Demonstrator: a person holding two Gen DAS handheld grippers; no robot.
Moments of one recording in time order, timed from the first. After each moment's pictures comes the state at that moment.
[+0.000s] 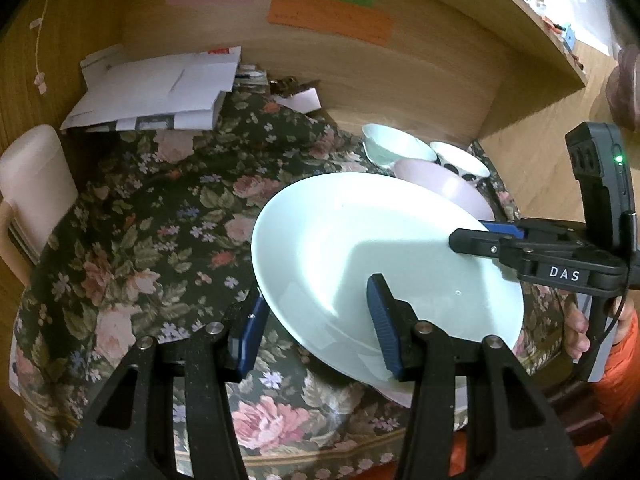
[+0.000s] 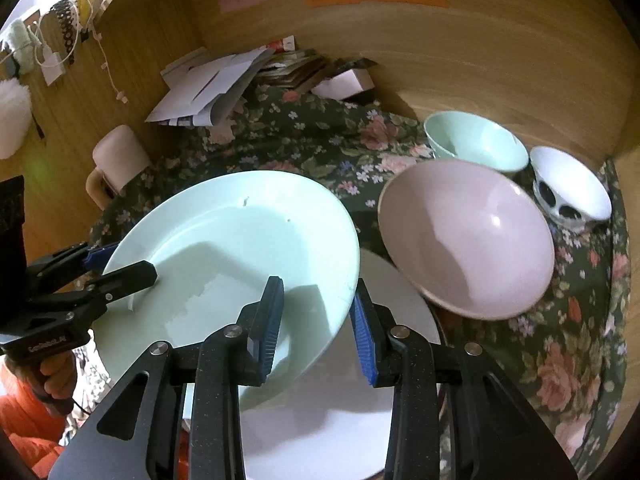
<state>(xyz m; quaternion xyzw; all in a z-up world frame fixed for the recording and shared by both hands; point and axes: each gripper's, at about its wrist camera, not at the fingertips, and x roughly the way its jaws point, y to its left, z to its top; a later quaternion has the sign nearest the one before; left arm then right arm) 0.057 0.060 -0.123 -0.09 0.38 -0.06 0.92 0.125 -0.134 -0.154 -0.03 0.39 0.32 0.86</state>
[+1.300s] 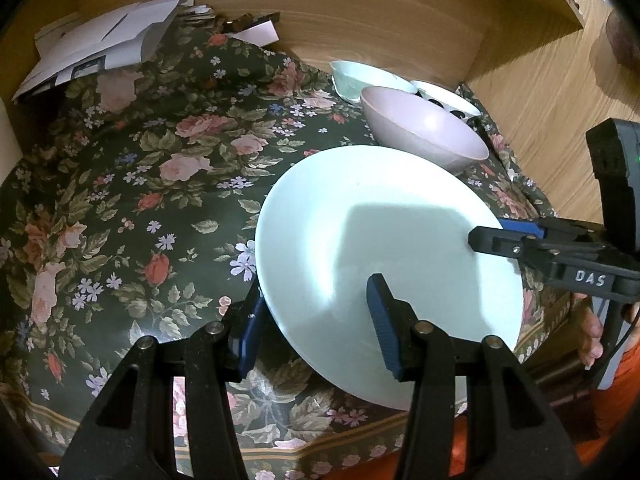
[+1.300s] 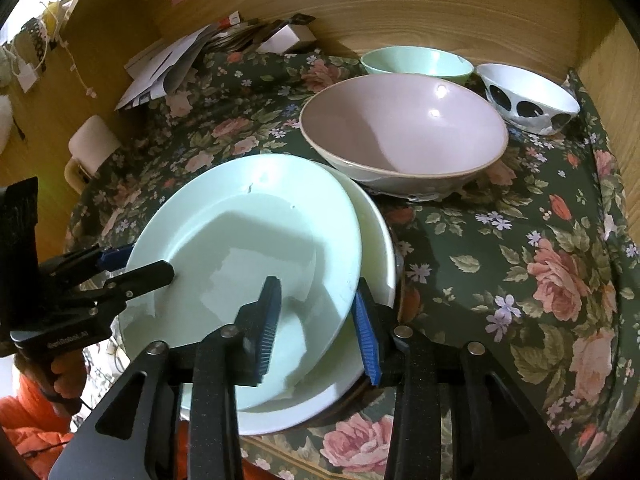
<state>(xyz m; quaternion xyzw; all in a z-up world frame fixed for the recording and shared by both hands) 0.070 0.014 -0.170 -0.06 0.44 -0.09 0.89 0.110 -0.184 -0.195 0.01 0.43 0.28 0.86</state>
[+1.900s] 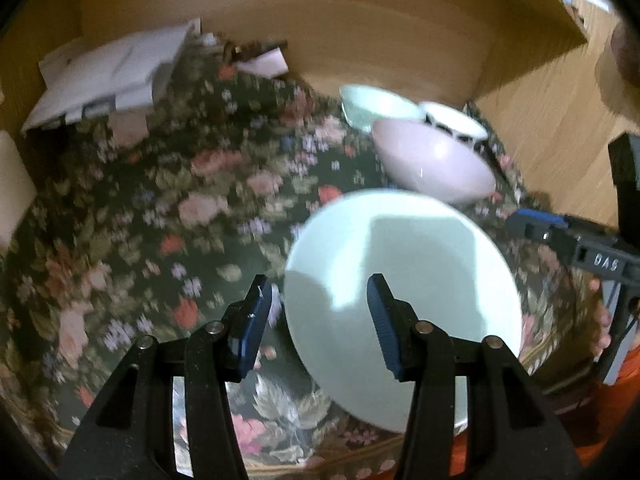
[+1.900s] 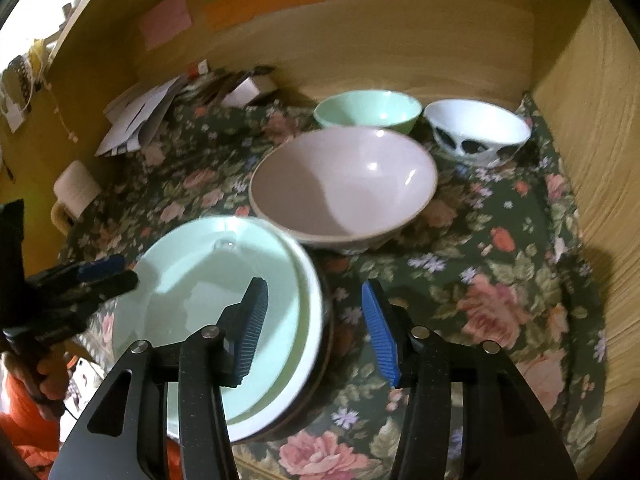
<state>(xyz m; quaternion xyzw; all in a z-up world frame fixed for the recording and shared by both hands) 0.084 0.024 -0.141 -0.05 0.41 -0.07 0.91 0.119 -0.216 -0.163 0.02 0.37 0.23 0.90</state>
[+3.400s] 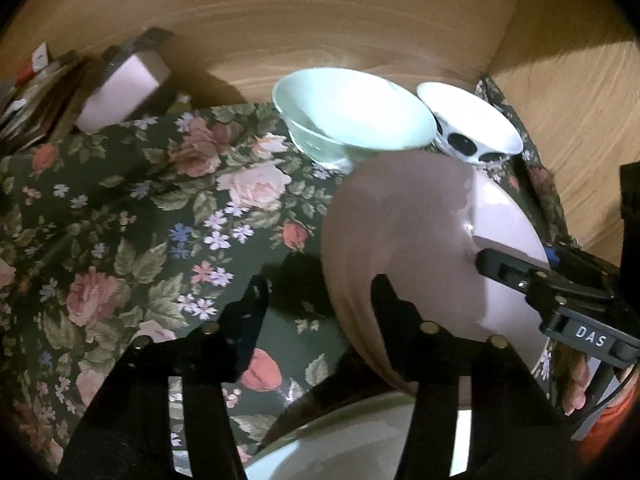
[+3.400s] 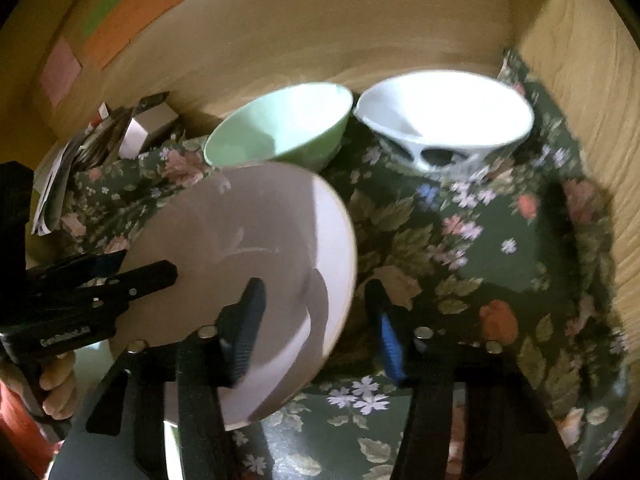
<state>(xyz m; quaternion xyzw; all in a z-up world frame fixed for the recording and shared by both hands) 0.268 -0.058 -0.176 0.00 0.49 -0.12 0.86 0.242 -0.240 -0.203 0.10 0.43 0.20 0.87</state>
